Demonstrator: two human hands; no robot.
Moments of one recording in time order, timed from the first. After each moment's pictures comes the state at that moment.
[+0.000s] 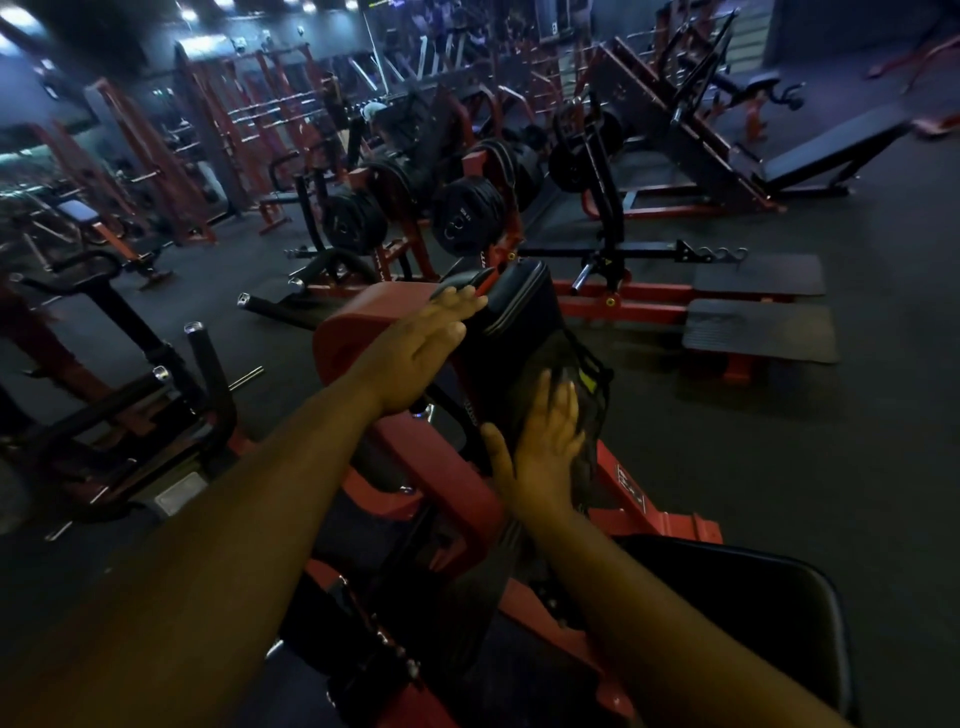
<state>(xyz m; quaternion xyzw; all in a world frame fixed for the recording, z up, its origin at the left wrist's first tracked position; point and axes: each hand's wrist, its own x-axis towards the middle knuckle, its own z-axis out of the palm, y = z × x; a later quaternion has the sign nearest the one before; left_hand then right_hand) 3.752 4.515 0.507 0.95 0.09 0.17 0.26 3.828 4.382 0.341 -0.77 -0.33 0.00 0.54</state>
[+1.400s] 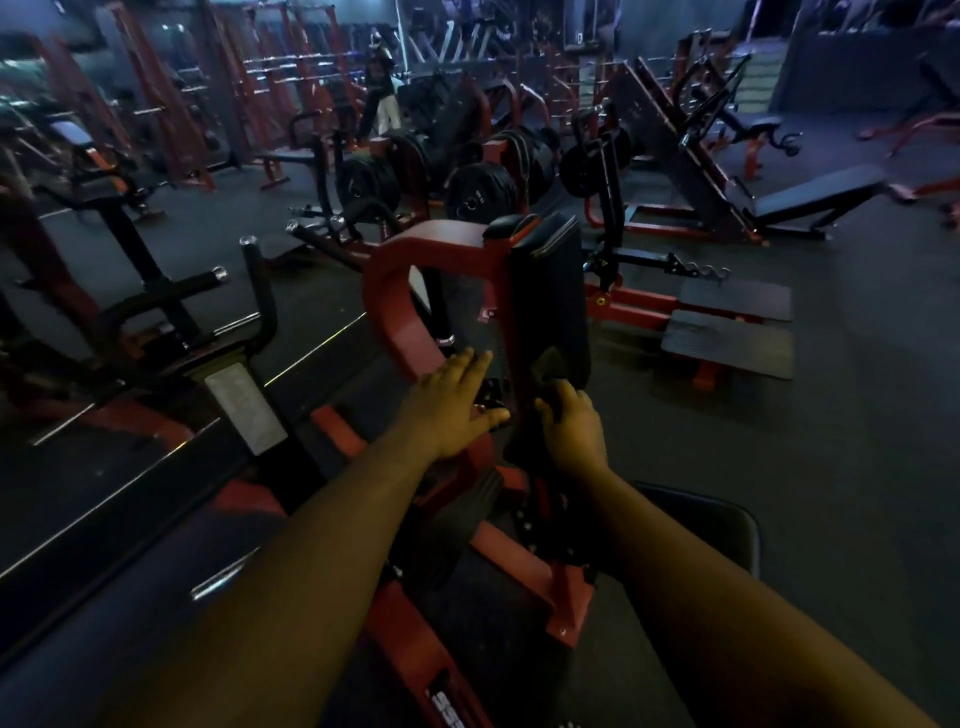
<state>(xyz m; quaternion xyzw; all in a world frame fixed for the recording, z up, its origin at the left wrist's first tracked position) 3.624 4.420 0.403 0.97 0.25 0.03 0.04 3.771 4.289 0.333 -0.83 -0.32 0.10 0.45</state>
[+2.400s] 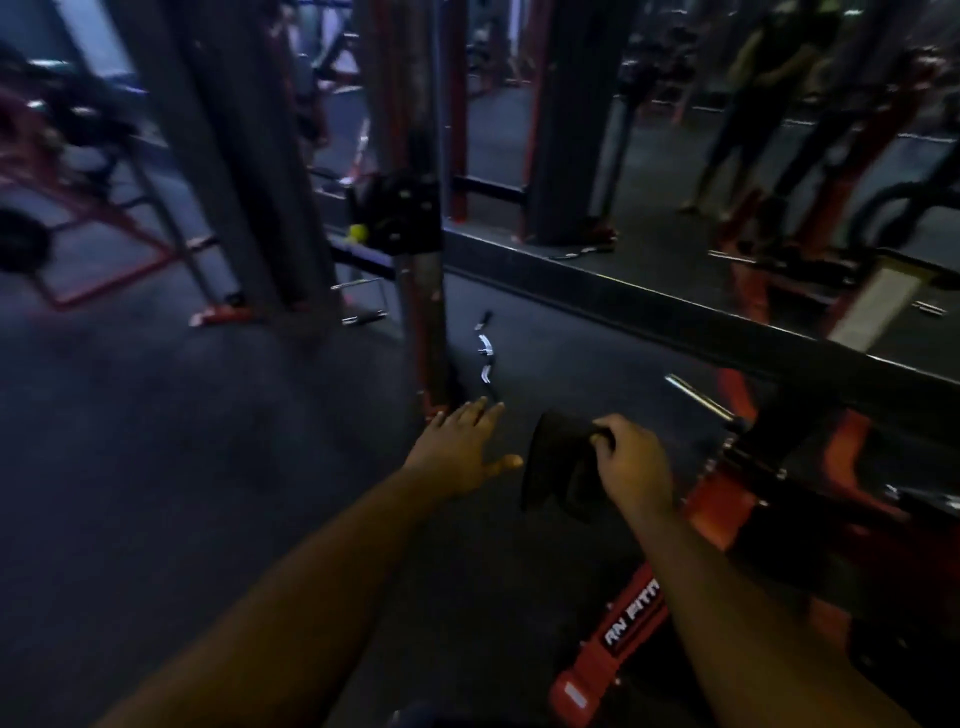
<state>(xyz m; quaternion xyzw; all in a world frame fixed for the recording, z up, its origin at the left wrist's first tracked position) 3.250 3.835 0.311 0.52 0.85 0.07 0.11 3.428 4.015 0.287 -0.40 -0.86 0.22 0.21</state>
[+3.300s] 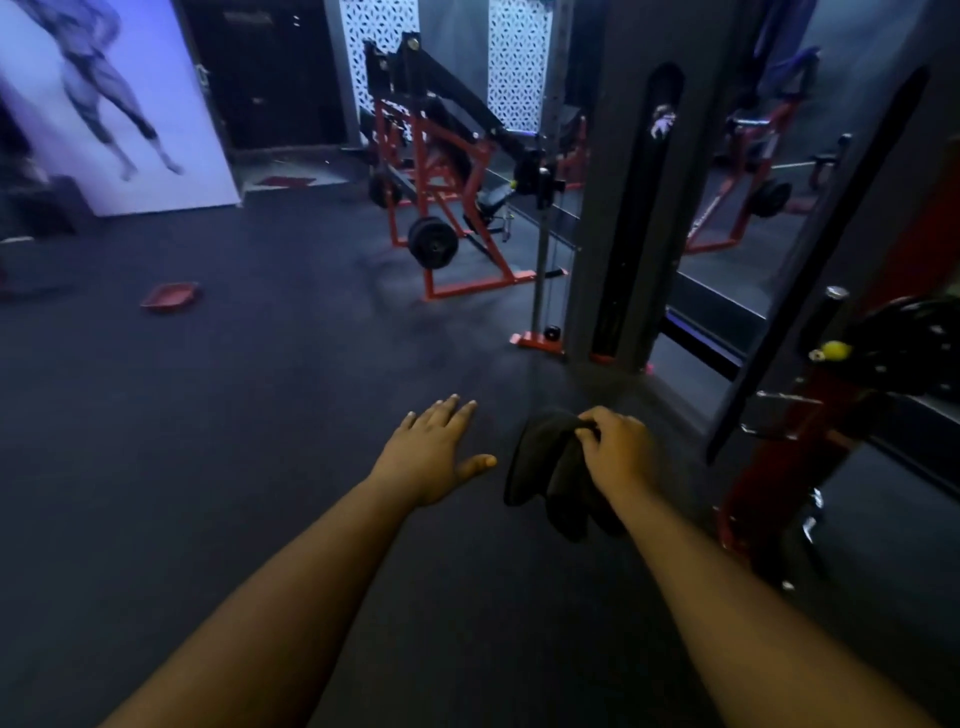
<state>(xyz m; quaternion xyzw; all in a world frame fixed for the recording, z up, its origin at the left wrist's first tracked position) 2.939 3.244 0.381 0.19 0.98 0.08 0.02 2.950 3.507 0.361 -0.08 -0.95 0.26 0.16</state>
